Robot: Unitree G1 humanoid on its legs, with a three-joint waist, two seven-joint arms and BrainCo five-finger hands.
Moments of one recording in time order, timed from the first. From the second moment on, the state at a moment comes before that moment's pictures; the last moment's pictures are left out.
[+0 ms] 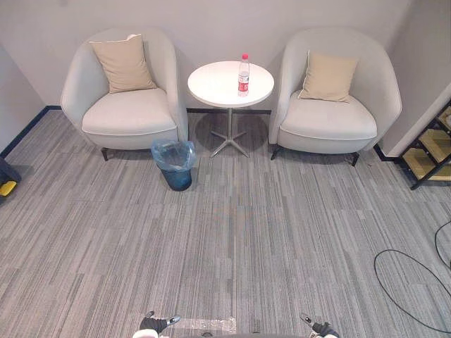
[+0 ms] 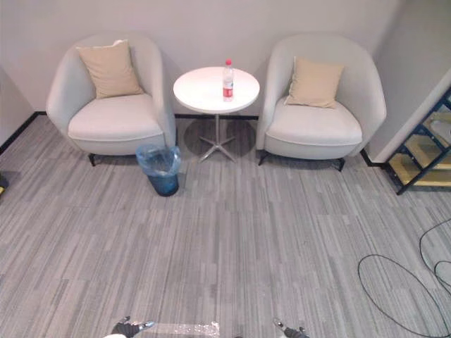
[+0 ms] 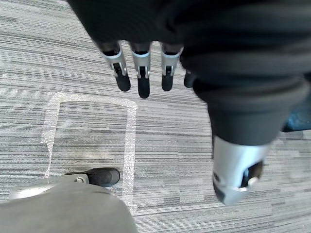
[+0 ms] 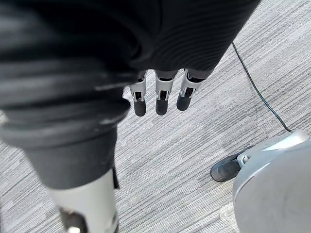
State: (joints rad) left arm 0.09 0.13 0.04 1.08 0.04 0.01 0.17; right arm 0.06 -0.04 -0.38 1.12 0.23 -0.03 -0.18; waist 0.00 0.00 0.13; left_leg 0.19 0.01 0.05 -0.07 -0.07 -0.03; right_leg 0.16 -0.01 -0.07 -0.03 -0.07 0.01
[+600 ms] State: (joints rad) left arm 0.09 0.14 0.04 1.09 0.04 0.01 0.17; right arm 0.06 -0.04 -0.35 1.12 0.23 -0.03 -0.17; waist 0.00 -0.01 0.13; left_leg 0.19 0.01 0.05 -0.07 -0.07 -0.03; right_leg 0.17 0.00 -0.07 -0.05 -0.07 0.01
